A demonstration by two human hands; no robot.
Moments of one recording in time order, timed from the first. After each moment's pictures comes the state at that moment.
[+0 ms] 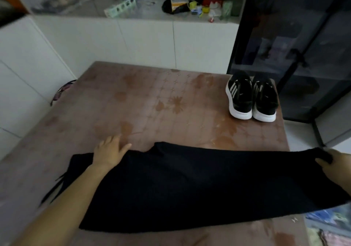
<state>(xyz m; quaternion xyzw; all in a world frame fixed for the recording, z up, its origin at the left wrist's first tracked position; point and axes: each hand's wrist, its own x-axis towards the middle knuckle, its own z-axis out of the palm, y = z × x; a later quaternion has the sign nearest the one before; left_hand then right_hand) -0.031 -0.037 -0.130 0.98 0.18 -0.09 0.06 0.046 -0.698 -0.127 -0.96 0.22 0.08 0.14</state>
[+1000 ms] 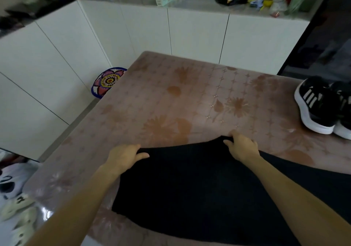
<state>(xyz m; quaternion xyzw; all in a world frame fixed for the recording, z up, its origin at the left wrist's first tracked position) -0.078 0.108 -0.121 0.98 0.11 -0.19 0.00 0.055 -0.237 -0.111 -0.97 -0.08 0.17 0.14</state>
